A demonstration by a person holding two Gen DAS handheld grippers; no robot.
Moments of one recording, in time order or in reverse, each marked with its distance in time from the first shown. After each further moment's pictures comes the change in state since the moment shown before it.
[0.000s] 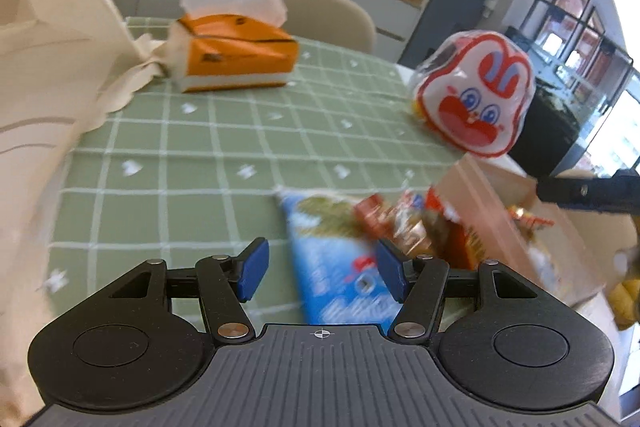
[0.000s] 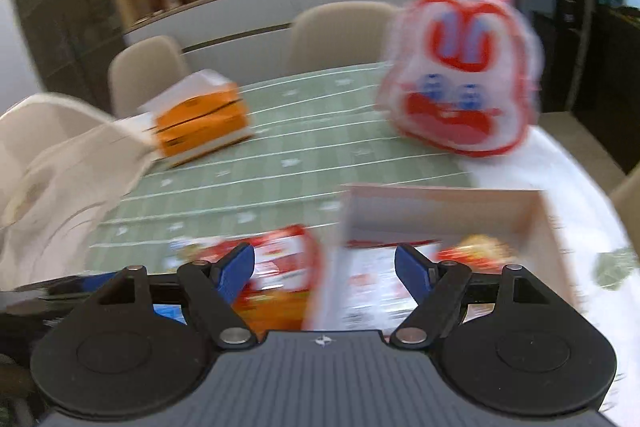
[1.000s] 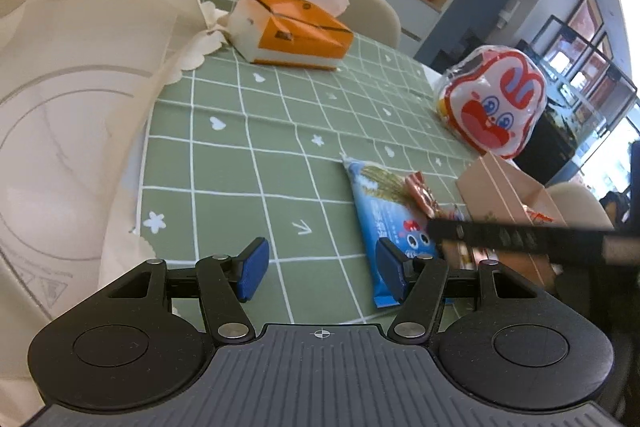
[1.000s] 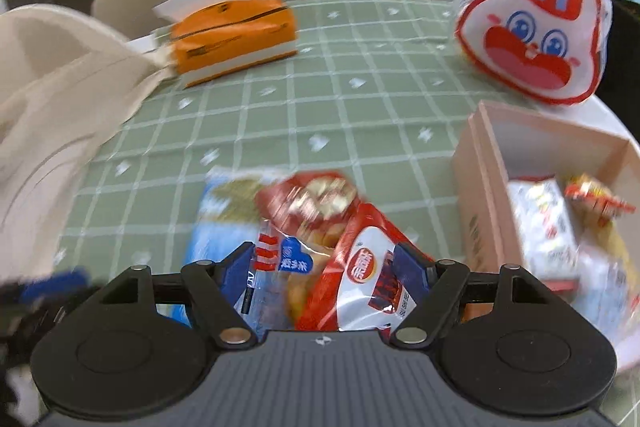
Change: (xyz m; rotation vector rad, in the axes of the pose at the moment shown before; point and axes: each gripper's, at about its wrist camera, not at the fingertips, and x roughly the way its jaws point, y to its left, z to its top) left arm -0.040 0.070 -0.018 -0.115 0.042 -0.045; right arm 0.076 0.094 -0.047 -0.029 0.131 -0.125
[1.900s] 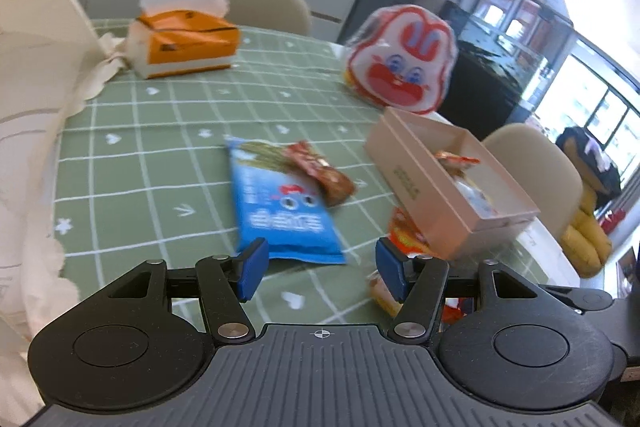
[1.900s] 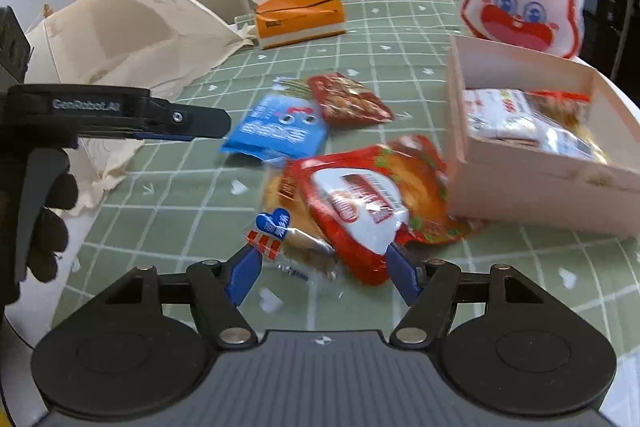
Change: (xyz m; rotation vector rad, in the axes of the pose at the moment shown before) left arm -0.021 -0.075 -0.029 0.232 0.002 -0.126; right arm -0.090 -0.049 -0.130 -0.066 -0.103 0.137
